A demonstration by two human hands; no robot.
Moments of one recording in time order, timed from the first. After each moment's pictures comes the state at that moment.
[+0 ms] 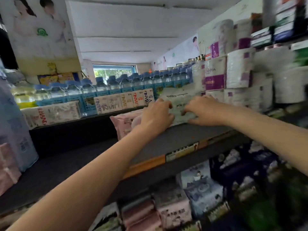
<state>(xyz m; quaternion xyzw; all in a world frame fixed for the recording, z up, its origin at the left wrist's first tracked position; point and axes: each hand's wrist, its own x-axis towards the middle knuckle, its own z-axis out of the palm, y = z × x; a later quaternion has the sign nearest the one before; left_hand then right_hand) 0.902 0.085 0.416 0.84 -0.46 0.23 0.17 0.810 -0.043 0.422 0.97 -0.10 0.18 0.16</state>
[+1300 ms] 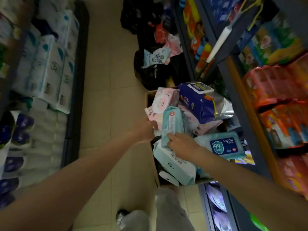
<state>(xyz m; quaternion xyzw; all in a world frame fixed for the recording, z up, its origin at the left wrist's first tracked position) 0.154 0.033 -0.056 0.45 -0.81 -0.30 -0.23 0.019 0.119 -0.101 0.79 -0.53 -0.24 -0.20</state>
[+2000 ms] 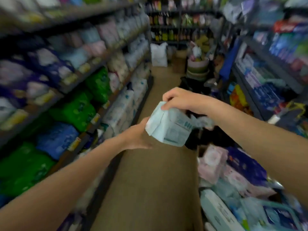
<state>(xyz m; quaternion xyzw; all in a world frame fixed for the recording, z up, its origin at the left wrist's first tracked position) 0.416 0.048 0.119 0.55 -0.79 -0.26 0.05 0.231 0.012 0.208 0.76 -0.48 0.16 -0.40</state>
